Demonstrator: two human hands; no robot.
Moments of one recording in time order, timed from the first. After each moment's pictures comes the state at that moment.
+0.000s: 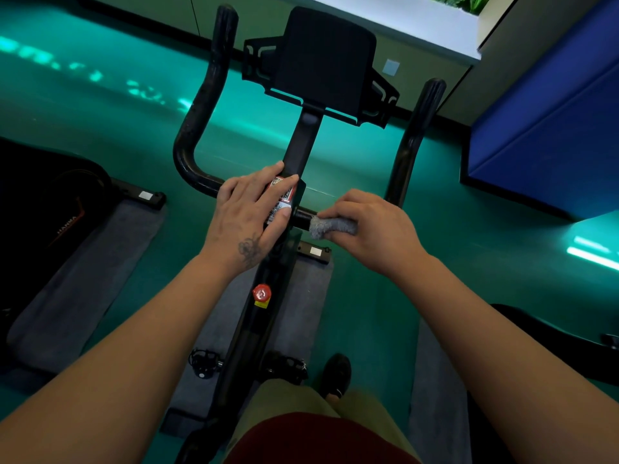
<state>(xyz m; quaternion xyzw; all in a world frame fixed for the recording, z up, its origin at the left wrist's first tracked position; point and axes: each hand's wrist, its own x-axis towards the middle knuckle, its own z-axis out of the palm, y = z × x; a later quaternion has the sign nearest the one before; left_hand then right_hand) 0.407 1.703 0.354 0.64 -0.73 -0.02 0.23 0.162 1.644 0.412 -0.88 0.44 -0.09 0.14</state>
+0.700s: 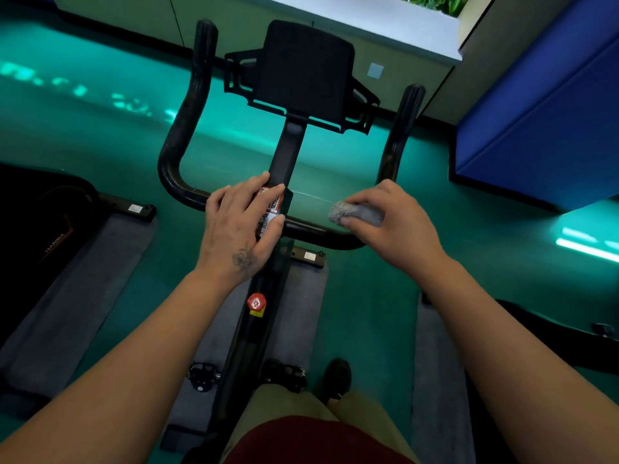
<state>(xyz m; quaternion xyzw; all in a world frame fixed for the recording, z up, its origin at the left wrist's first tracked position) 0.395 1.702 0.361 0.65 -0.70 -0.04 0.29 0.125 1.634 0.426 -0.81 0.52 -0.17 0.19</state>
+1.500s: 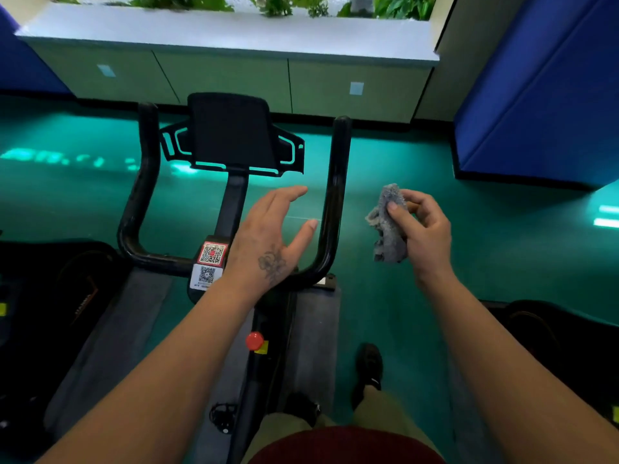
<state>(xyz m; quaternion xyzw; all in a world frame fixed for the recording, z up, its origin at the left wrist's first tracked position) 0.272 1.631 0.433 0.60 -0.72 -0.14 0.33 0.020 1.590 0.408 -0.45 0.57 -0.52 0.45</state>
